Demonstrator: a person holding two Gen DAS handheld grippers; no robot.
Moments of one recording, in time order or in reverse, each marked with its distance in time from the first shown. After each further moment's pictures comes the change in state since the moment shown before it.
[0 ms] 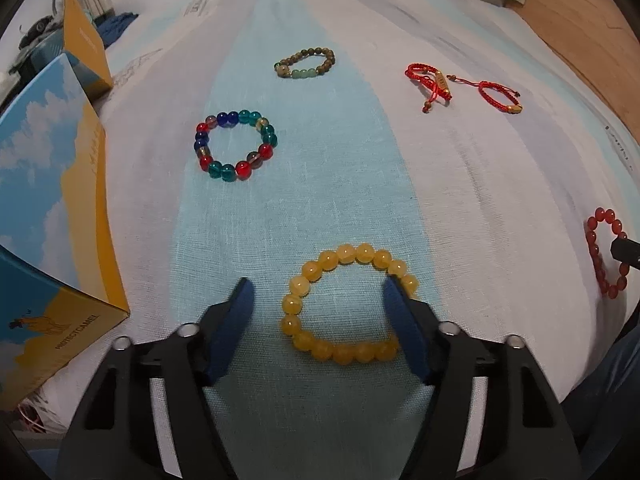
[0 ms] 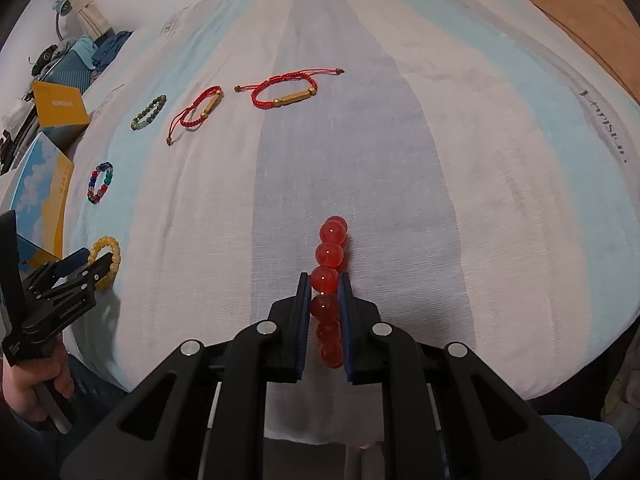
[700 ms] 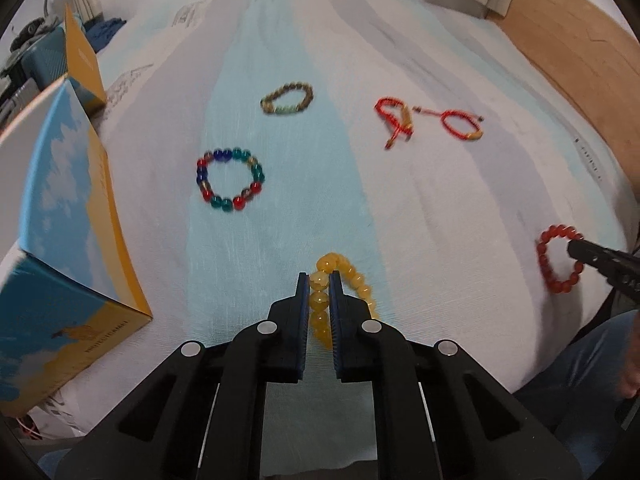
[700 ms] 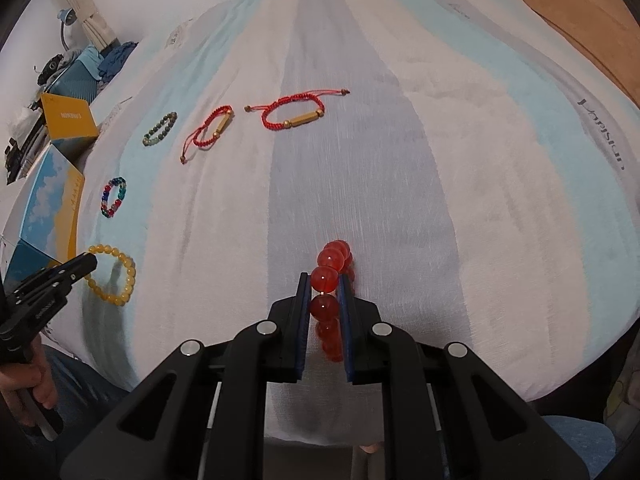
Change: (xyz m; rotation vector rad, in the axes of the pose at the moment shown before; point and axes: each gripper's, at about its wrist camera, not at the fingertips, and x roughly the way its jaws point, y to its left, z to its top) left arm -0.051 -0.003 0.017 0.007 -0.021 -0.087; right arm -0.019 0.002 0.008 0.012 -0.038 0.021
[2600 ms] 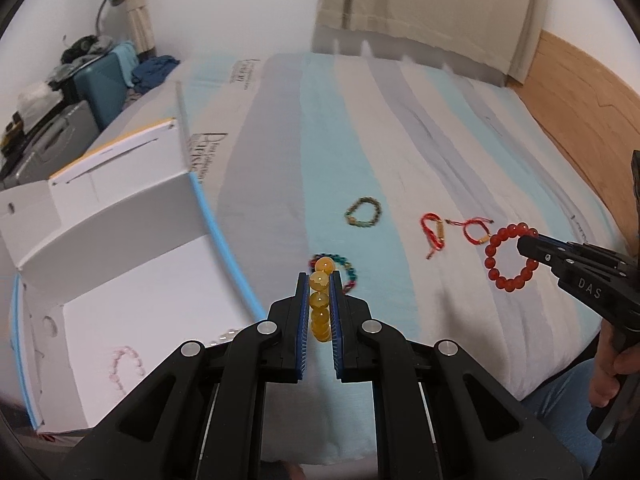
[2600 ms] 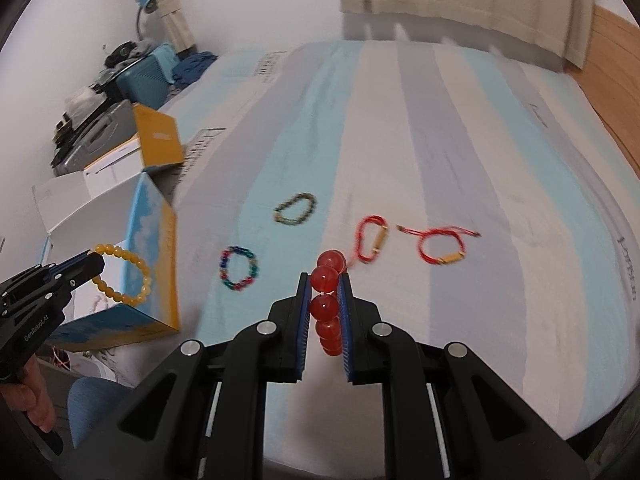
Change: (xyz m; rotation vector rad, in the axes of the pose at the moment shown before) left arm -0.135 0.089 0.048 -0.094 -0.174 0.065; right arm -0.067 0.168 0.081 -0.214 -0.142 0.091
